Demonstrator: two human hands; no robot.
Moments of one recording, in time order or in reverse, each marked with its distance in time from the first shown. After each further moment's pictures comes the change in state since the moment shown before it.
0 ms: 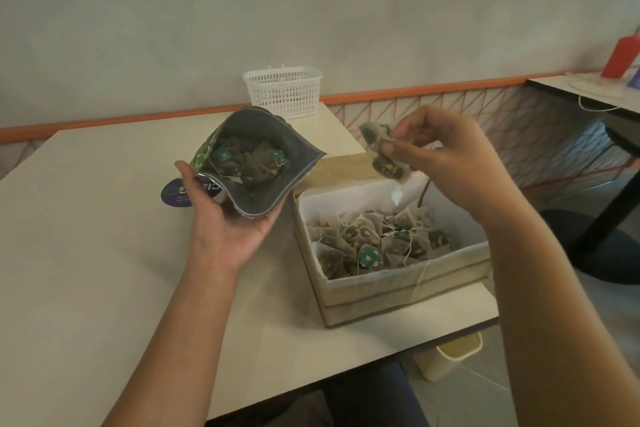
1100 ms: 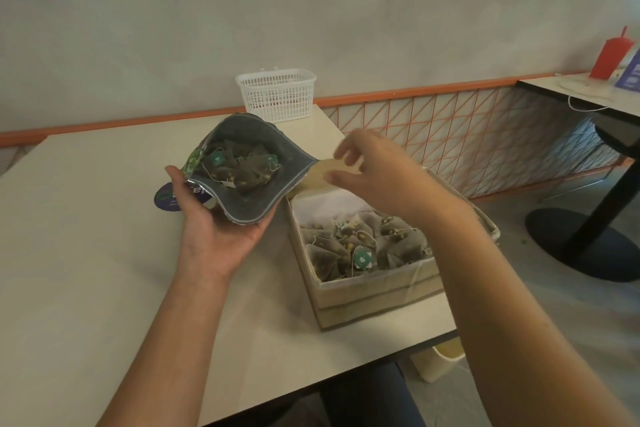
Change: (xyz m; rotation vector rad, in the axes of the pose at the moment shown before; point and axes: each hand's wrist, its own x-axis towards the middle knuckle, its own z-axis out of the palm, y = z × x) left_hand -0.009 0.000 0.005 0.156 0.037 0.050; right_hand 0.013 0.004 0.043 -0.507 -0.256 0.023
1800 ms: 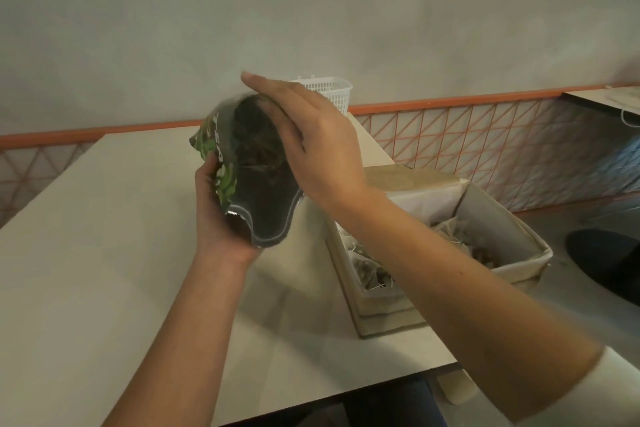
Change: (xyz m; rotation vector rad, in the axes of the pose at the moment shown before) left_hand -0.001 0.037 -0.012 -0.075 -0.097 -0.012; right_hand 0.057 -0.100 0.061 0.254 0.585 -0.546
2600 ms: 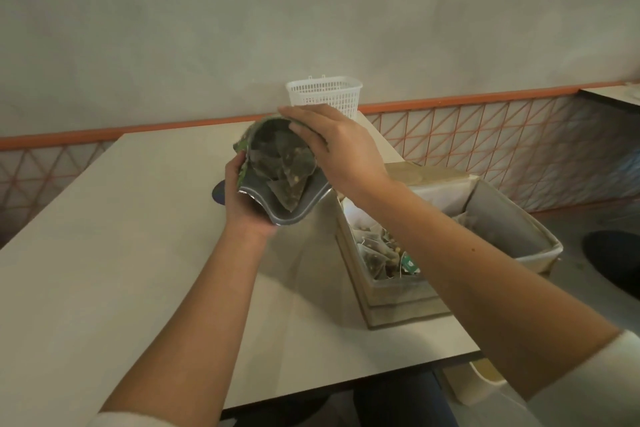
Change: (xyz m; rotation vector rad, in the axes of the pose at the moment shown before) left_hand 0.030 -0.003 -0.009 0.012 0.072 -0.007; right_hand -0.010 0.027 -0.005 -0.056 -0.207 0.121
